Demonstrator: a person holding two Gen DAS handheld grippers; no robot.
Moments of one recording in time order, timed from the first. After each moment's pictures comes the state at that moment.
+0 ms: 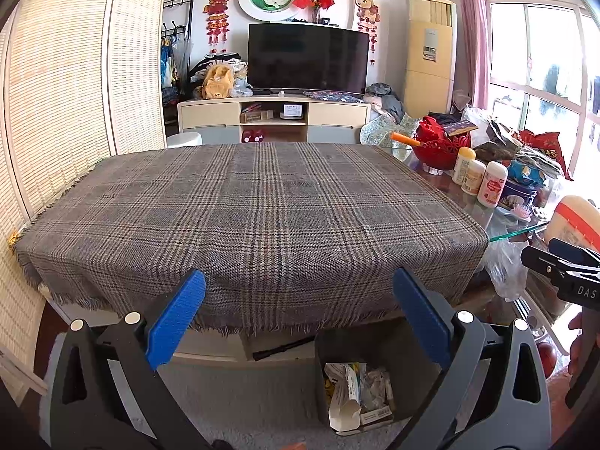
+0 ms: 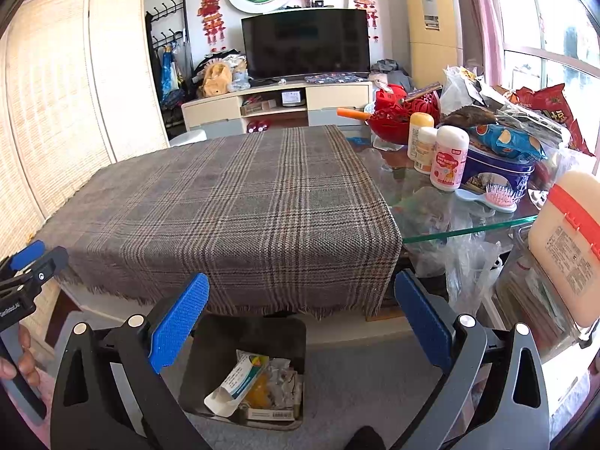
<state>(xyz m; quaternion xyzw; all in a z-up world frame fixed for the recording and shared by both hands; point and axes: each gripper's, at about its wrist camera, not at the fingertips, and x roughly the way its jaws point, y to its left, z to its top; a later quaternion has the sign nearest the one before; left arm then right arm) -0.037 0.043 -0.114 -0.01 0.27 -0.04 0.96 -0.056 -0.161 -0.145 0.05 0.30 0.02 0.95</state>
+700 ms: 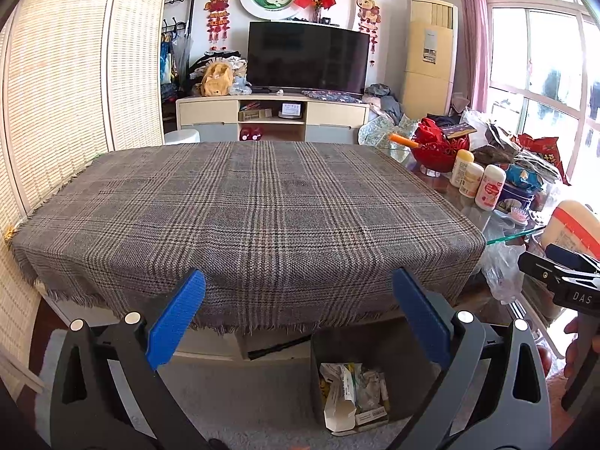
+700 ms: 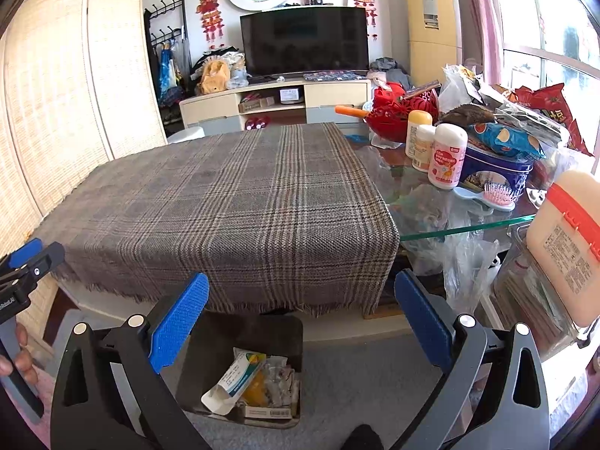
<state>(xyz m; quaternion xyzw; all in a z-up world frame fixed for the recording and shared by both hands) -0.034 0.049 -0.115 -0.02 0.27 -0.05 0.96 -0.056 -0.162 -0.147 0.05 0.30 0.02 0.95</state>
